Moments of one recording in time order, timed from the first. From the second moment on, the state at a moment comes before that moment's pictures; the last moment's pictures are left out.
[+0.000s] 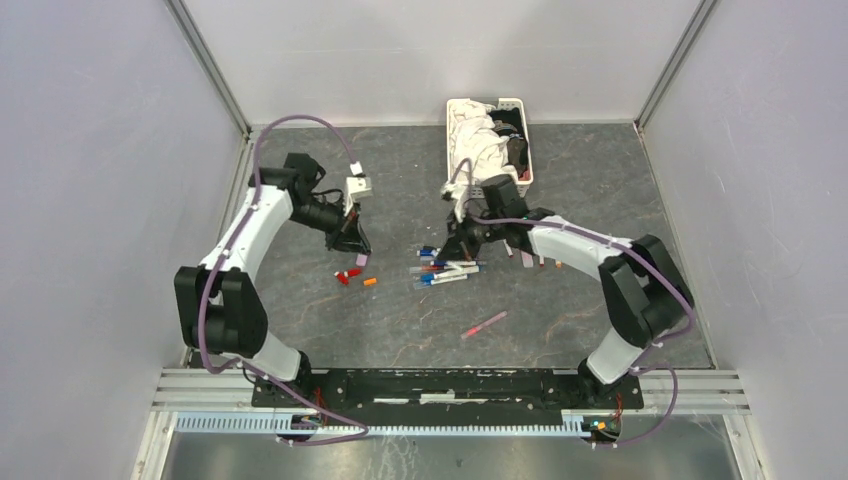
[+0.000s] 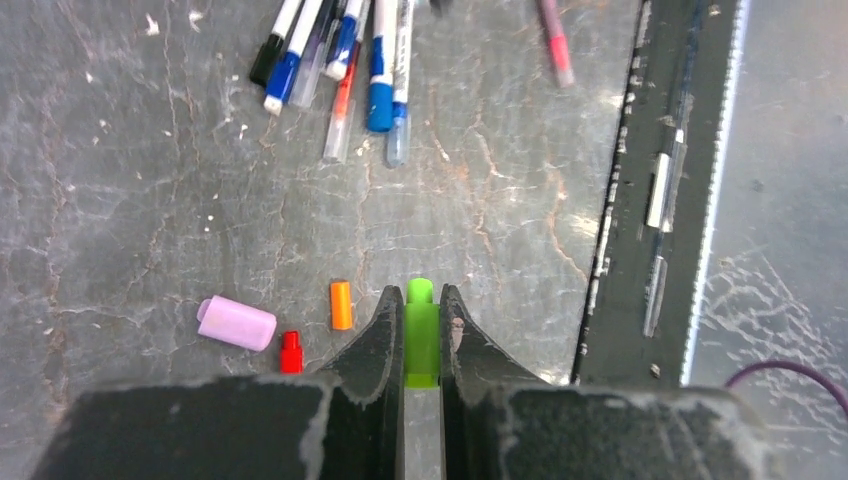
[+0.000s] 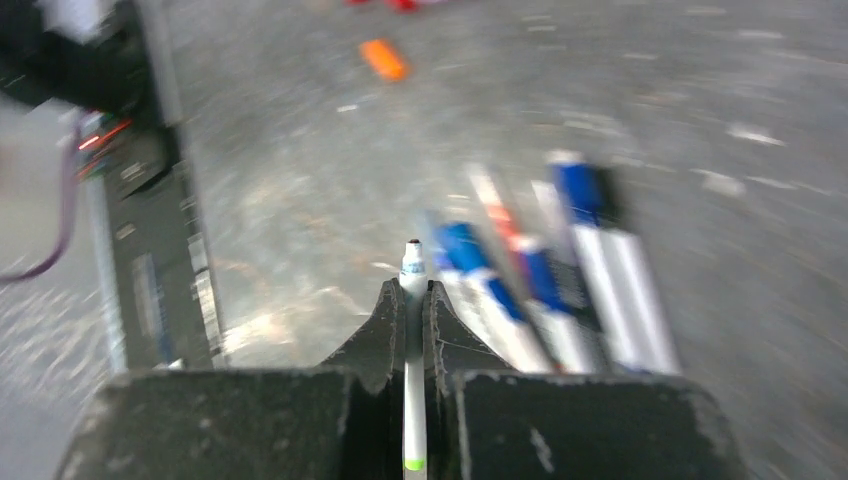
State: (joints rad) left arm -0.10 1.56 1.35 -1.28 0.95 1.06; right arm 0.58 1.70 1.03 -0.12 -0.84 -0.10
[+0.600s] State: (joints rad) left arm -0.22 1.57 1.00 -0.50 0.60 0.61; right arm 0.25 1.45 0.70 0.06 -0.09 0.20
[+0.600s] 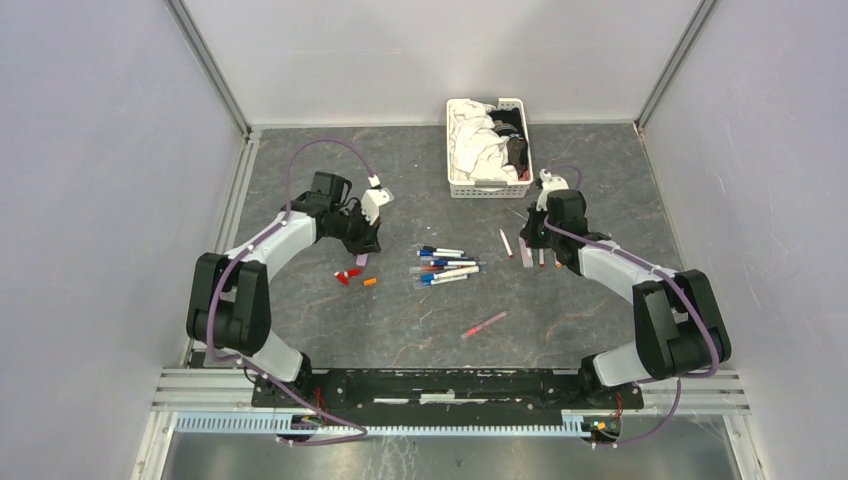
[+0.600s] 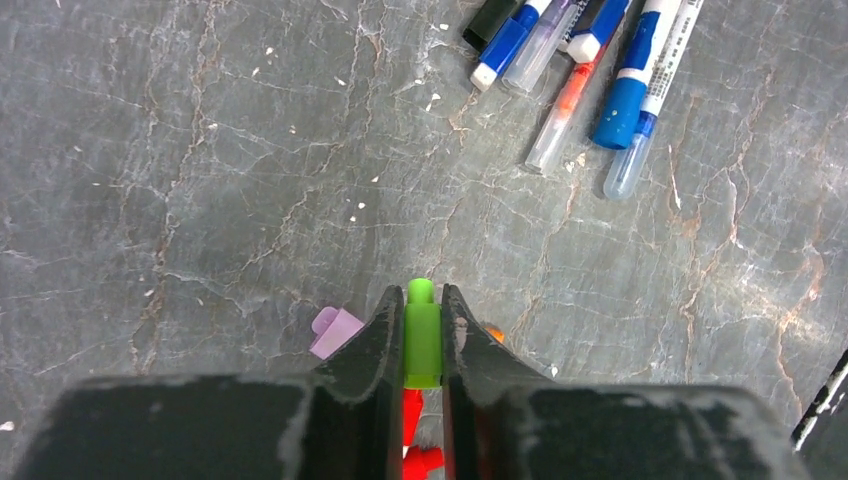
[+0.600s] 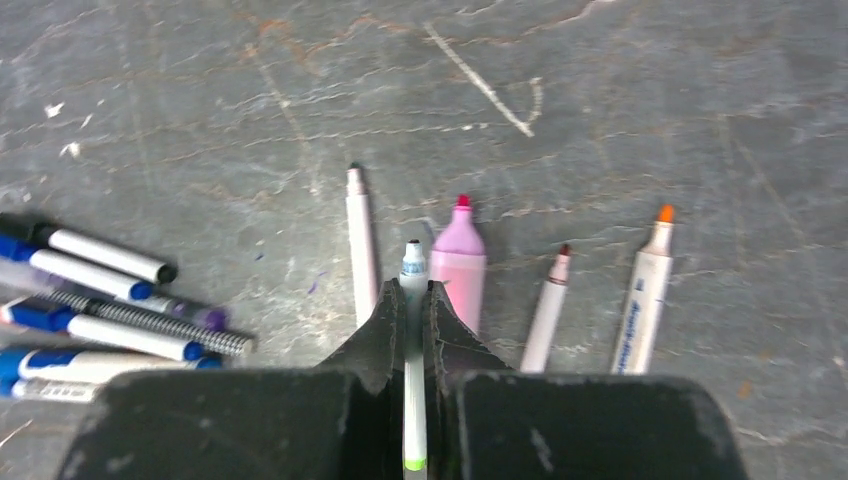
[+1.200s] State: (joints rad) left arm -0.23 1.56 0.98 -0.51 0.60 0.60; right arm 0.25 1.53 0.70 0.11 0.16 0.17
